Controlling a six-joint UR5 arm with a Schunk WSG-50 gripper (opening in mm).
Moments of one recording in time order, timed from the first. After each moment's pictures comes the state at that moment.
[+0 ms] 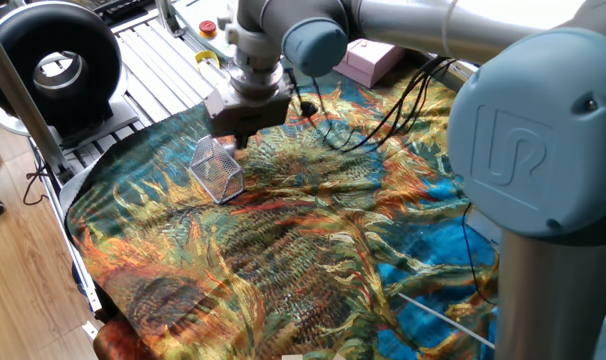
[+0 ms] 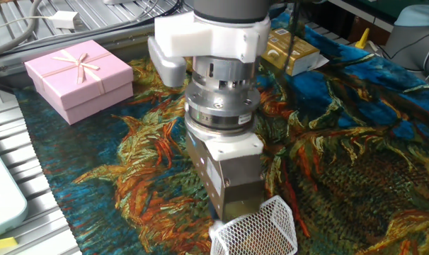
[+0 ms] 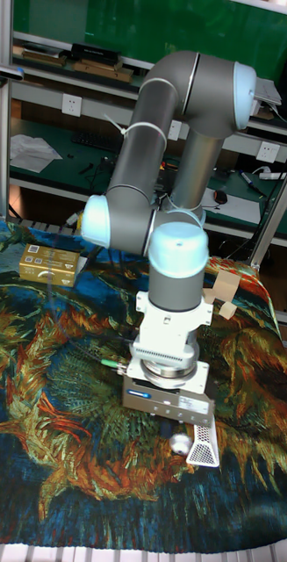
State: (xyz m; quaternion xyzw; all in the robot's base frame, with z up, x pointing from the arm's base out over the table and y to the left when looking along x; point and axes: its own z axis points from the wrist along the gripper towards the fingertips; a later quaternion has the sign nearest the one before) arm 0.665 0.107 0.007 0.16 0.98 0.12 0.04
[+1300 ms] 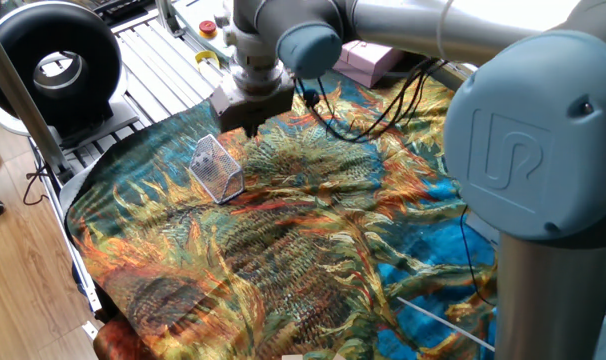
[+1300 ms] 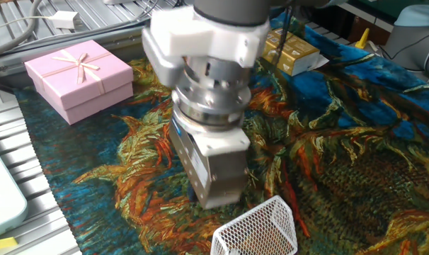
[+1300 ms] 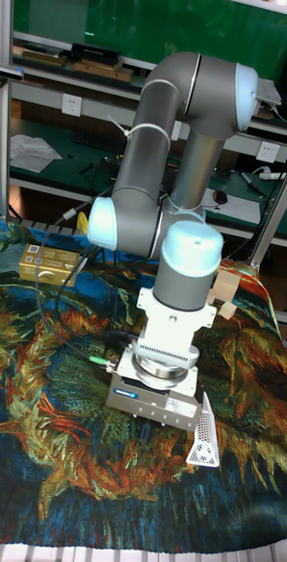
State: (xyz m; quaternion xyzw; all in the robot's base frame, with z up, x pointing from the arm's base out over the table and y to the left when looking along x) arm 0.678 0.046 0.014 0.11 0.99 0.00 0.07
